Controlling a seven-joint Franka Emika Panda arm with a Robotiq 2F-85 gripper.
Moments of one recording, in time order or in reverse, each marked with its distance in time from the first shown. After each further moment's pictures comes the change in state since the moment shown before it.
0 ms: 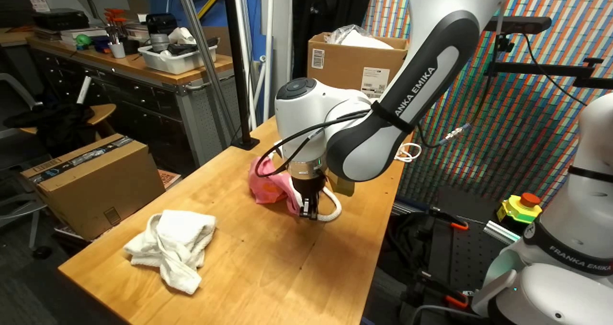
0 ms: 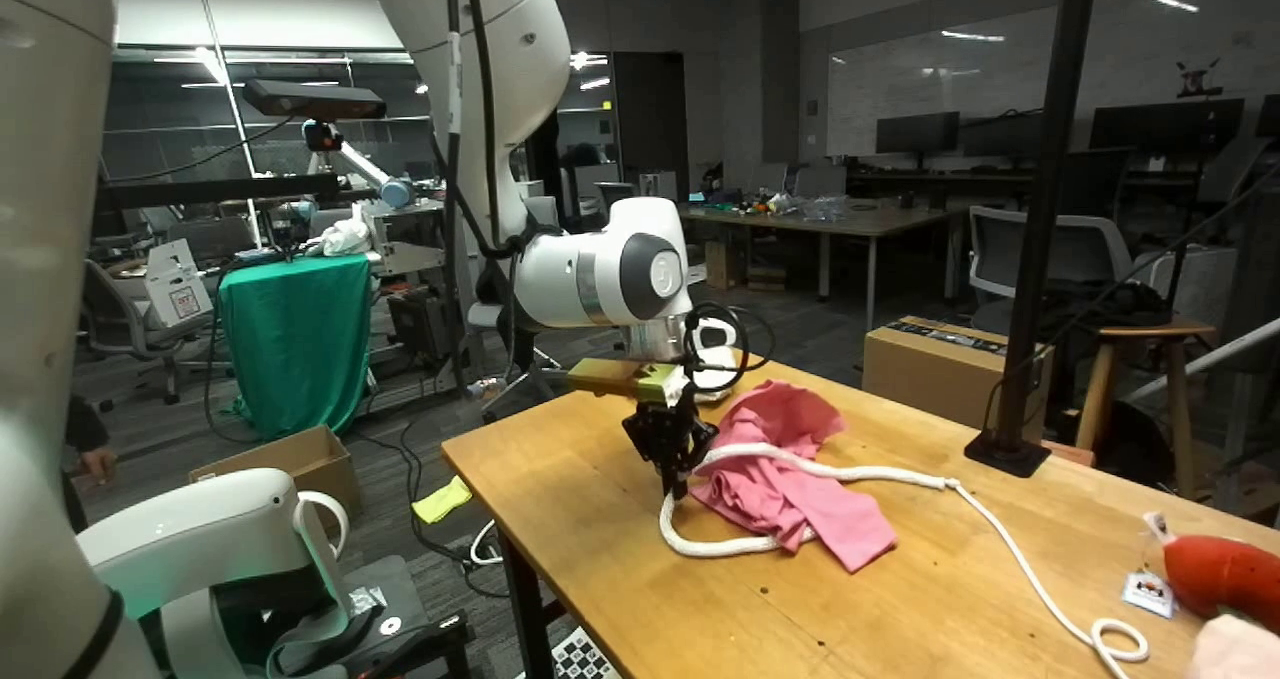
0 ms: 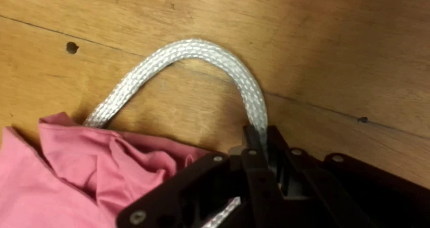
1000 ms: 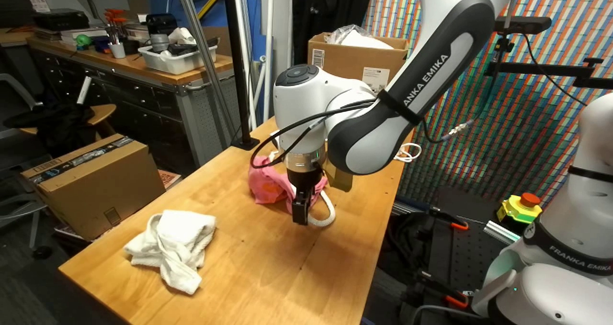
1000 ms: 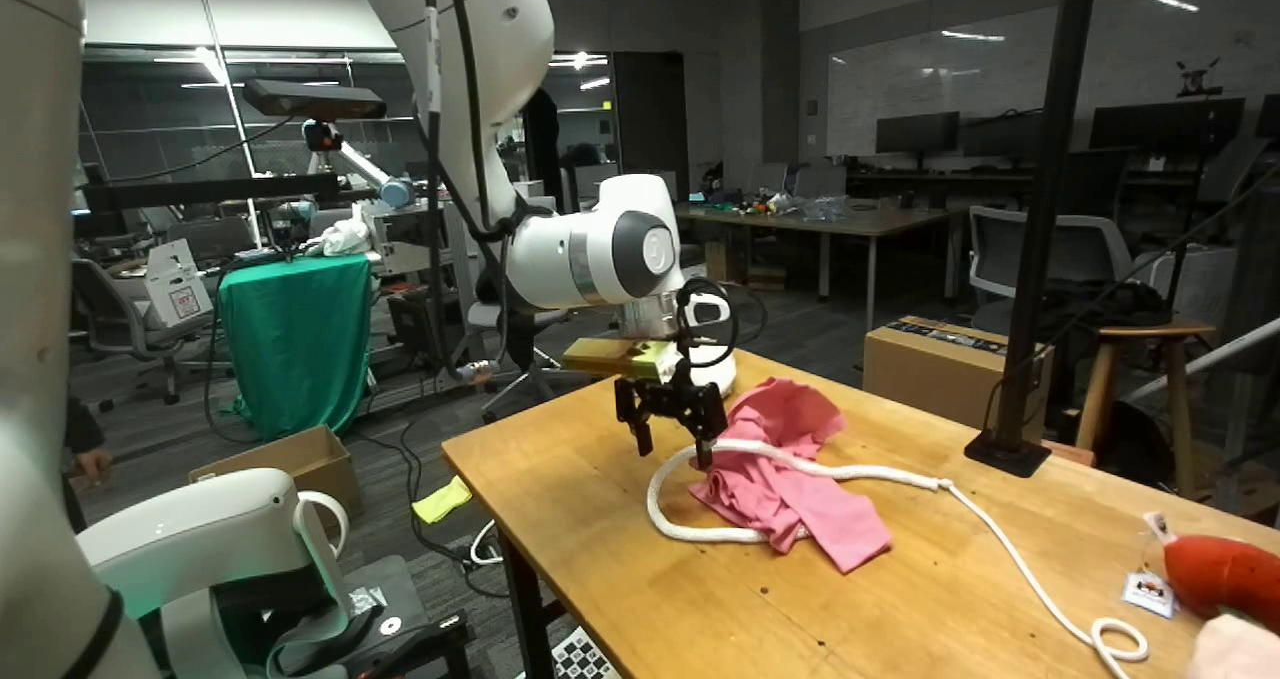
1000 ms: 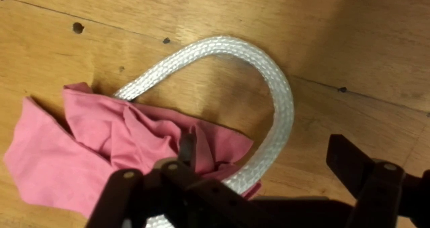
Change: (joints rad) arm 0.000 -0.047 0.018 -0.002 -0.012 0.005 0.034
